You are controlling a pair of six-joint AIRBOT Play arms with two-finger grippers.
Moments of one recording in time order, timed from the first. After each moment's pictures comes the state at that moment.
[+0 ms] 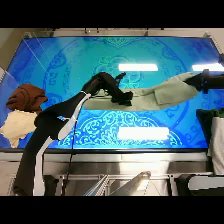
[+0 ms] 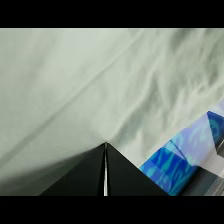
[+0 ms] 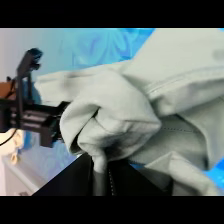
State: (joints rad) left arm -0.58 -2.27 2.03 -2.32 1.18 1.61; right arm -0.53 -1.62 1.39 -0.51 1.48 1.06
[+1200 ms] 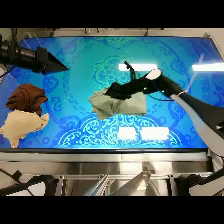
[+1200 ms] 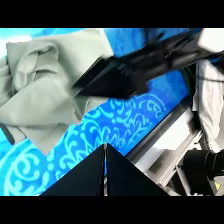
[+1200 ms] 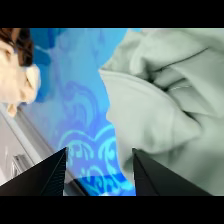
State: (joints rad) left arm 0.10 -1.37 1.55 -2.48 1.54 1.93; right arm 0.31 -1.73 1.43 -0.50 1.04 1.24
